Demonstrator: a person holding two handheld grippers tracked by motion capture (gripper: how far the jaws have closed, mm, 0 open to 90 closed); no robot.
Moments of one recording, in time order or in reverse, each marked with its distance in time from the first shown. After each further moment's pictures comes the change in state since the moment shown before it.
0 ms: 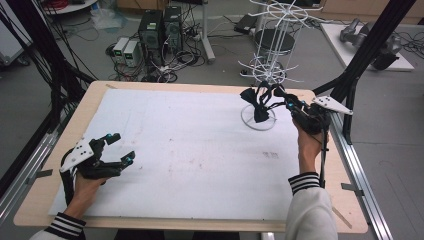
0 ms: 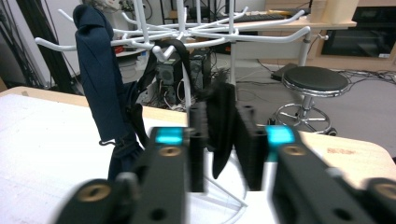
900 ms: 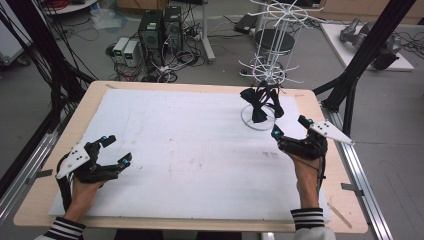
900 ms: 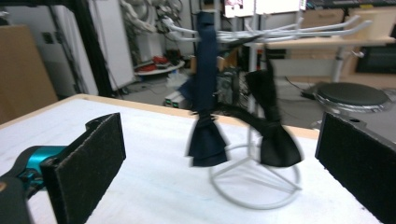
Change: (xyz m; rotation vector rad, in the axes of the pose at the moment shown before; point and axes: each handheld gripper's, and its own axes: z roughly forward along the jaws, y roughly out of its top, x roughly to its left) left arm -0.006 -0.003 -0.011 -0.031 0.054 0.024; right arm 0.048 -0.032 -0.055 -0.102 0.124 0.003
